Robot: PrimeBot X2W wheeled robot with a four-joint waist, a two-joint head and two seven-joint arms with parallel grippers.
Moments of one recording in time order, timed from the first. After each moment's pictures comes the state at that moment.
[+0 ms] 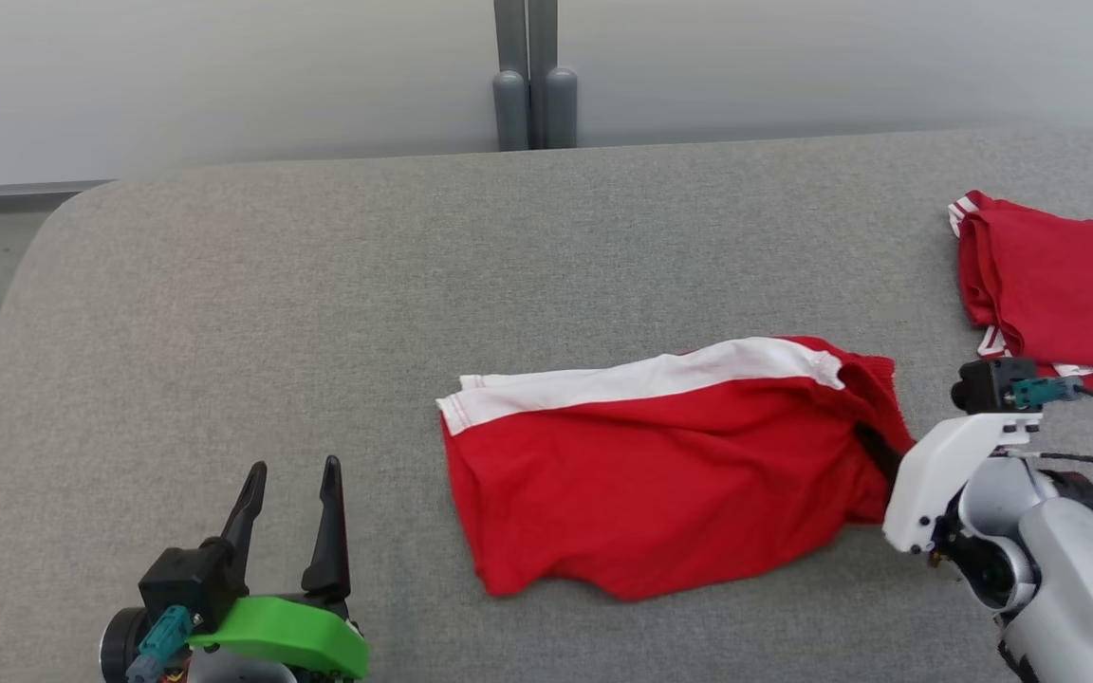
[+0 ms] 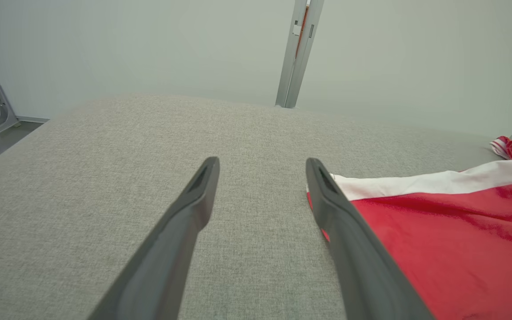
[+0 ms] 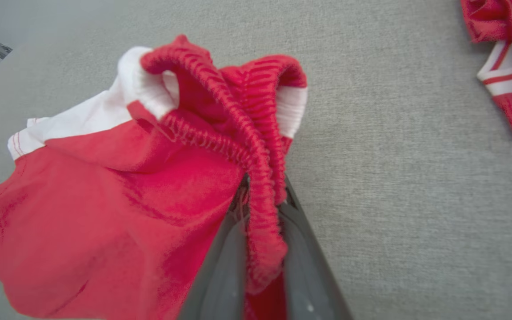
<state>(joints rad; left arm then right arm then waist) -0.05 0.18 -0.28 0.22 -0.44 0.07 -0.26 -0.34 -0.29 0.23 0.49 0.61 0.13 0.30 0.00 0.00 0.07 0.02</state>
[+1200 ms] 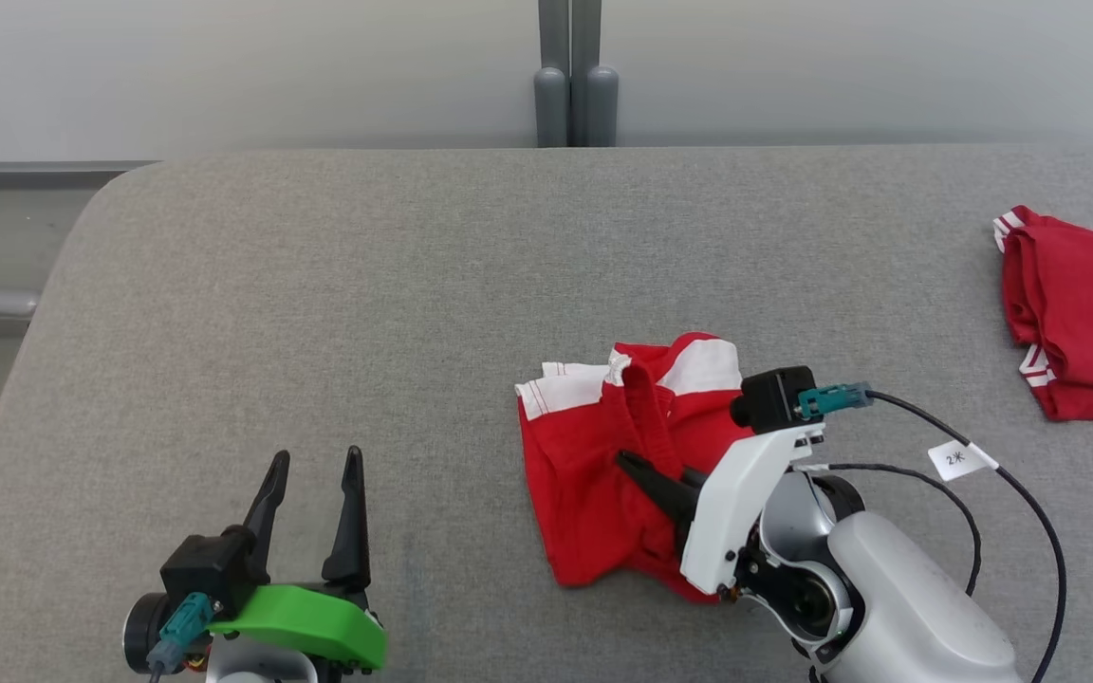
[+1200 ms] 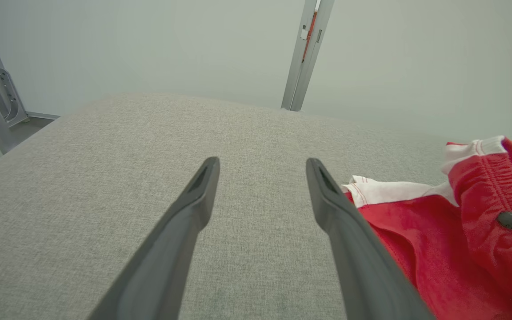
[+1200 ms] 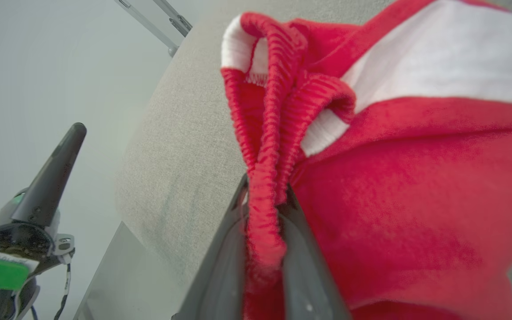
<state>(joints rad) -0.07 0.14 -0.28 0.25 -0.42 0.03 -0.26 -0.35 -0.11 0.47 0.30 0.78 0.13 0.37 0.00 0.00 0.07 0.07</state>
